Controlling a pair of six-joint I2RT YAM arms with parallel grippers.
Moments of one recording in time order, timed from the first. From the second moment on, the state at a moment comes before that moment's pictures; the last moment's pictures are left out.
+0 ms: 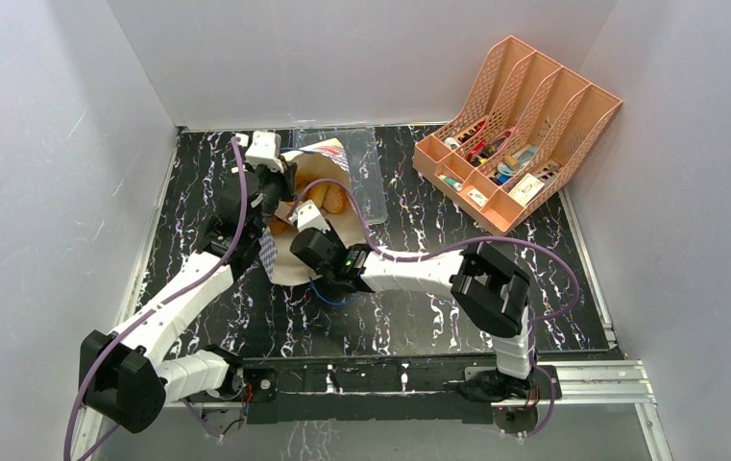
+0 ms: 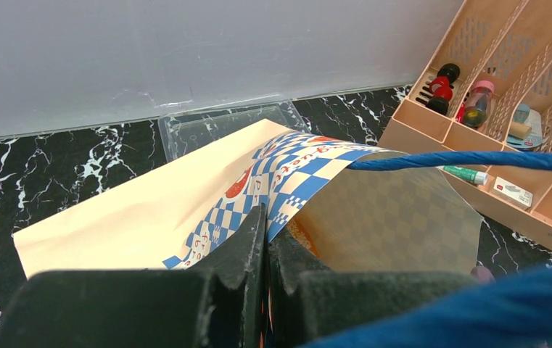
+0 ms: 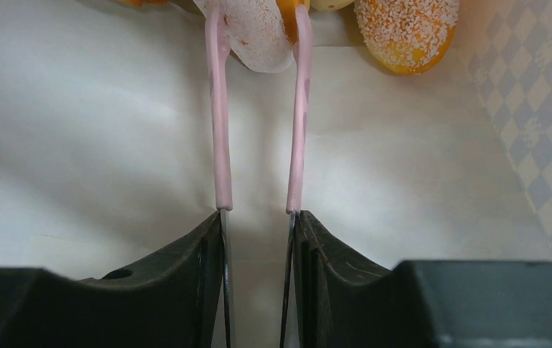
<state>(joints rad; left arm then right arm) -0.45 1.13 0.86 0.20 -0.16 -0.10 1.12 1.93 1.37 -0.17 0.58 0.23</state>
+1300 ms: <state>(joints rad) -0.45 1.19 0.92 0.17 -0.16 -0.13 1.12 2.00 1.46 -0.19 0.61 0.14</state>
